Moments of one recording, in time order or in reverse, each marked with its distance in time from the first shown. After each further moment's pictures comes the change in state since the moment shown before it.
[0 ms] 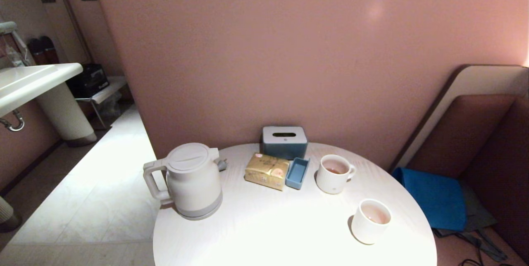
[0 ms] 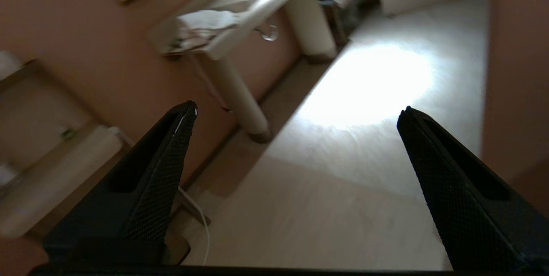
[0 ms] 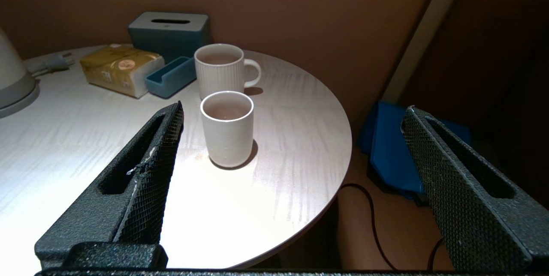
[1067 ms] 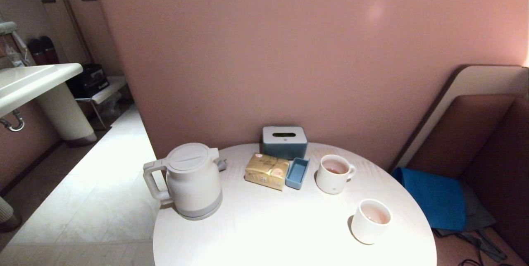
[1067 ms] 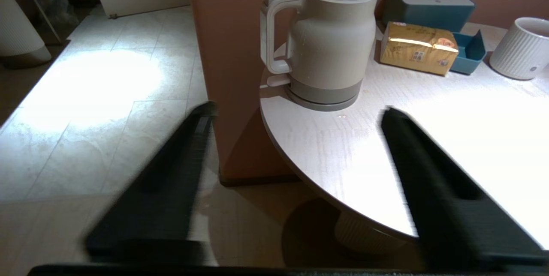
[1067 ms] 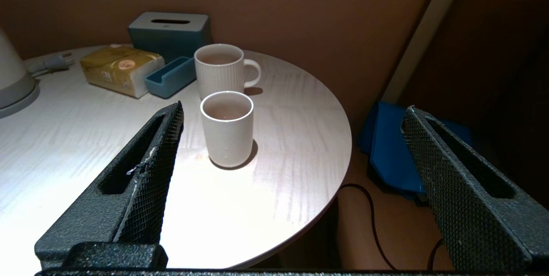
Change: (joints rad) left arm 0.040 -0.423 0.140 0.373 -0.799 -0.444; right arm 0.000 0.000 0.000 0.000 0.000 0.000
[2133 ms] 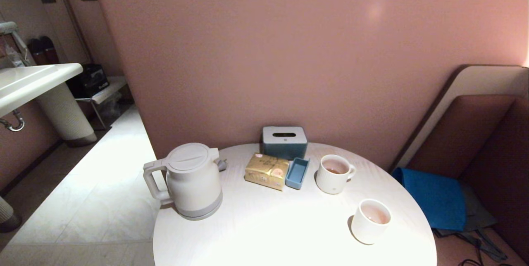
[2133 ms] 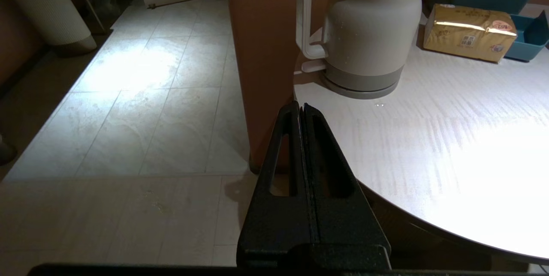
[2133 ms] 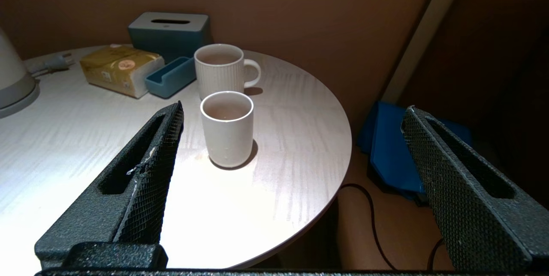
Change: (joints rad) left arm 0.000 -0.006 0.031 0.007 0.098 0.051; right arm 0.000 0.000 0.000 0.000 0.000 0.000
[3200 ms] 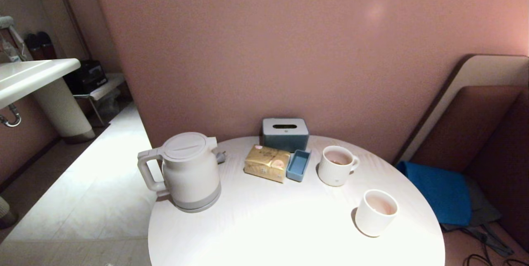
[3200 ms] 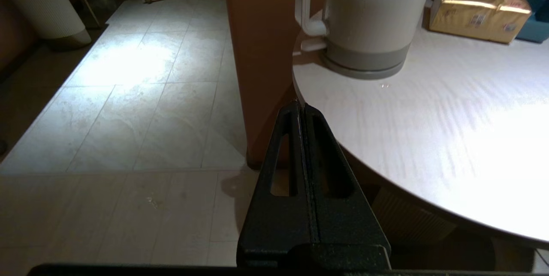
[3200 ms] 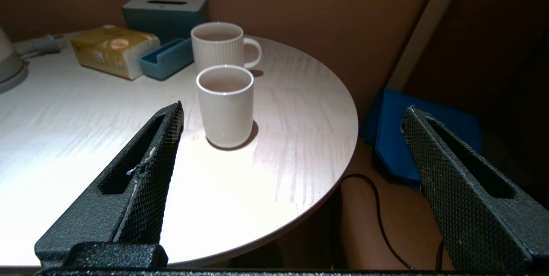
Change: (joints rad) left arm -0.001 0.000 0.001 -0.003 -0.003 -0.006; right arm 0.000 0.000 0.000 -0.001 0.000 0.002
